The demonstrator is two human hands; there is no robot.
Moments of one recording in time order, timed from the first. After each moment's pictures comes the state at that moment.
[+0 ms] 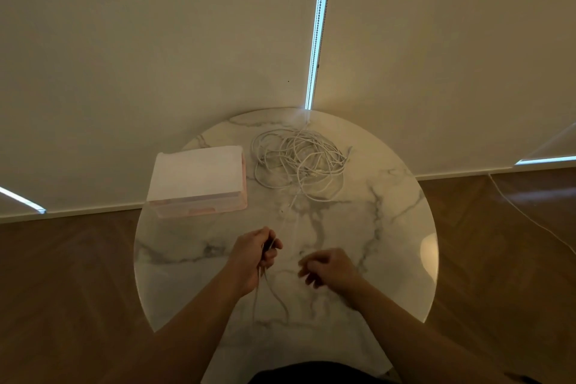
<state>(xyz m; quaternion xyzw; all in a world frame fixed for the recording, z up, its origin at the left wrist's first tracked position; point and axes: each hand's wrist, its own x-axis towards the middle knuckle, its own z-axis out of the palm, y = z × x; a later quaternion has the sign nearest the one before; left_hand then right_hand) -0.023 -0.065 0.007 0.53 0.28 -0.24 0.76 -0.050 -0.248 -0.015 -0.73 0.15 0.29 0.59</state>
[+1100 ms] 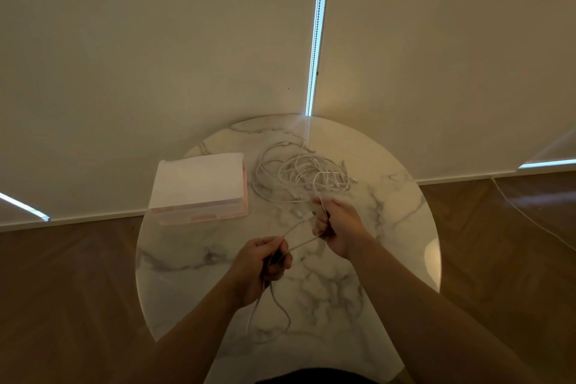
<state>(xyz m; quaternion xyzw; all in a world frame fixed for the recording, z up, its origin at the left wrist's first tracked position) -0.034 -0.065 0.029 0.52 0.13 -0.30 0.79 0.032 -0.245 0.027 -0.50 0.29 0.18 0.79</state>
